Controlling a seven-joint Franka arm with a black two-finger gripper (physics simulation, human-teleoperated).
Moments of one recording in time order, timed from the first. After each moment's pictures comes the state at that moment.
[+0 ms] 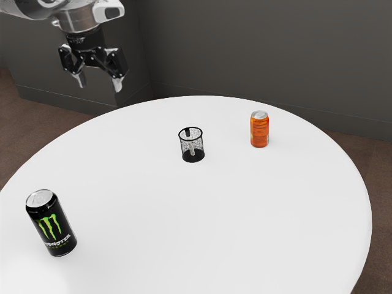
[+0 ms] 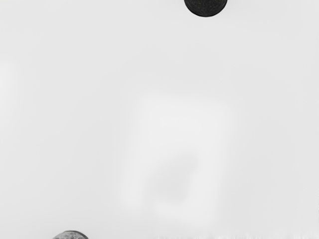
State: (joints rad) arm -0.13 -0.12 0.08 -1.60 0.09 1.58 -0.26
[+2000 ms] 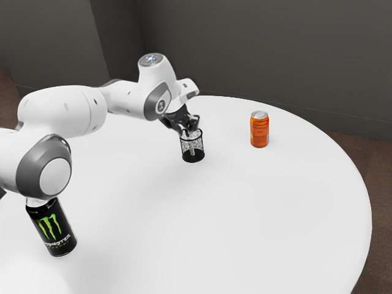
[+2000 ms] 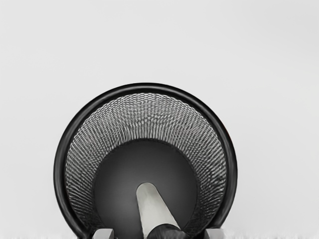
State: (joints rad) arm -0.04 0.78 0.05 -1.21 -0.04 2.35 -0.15
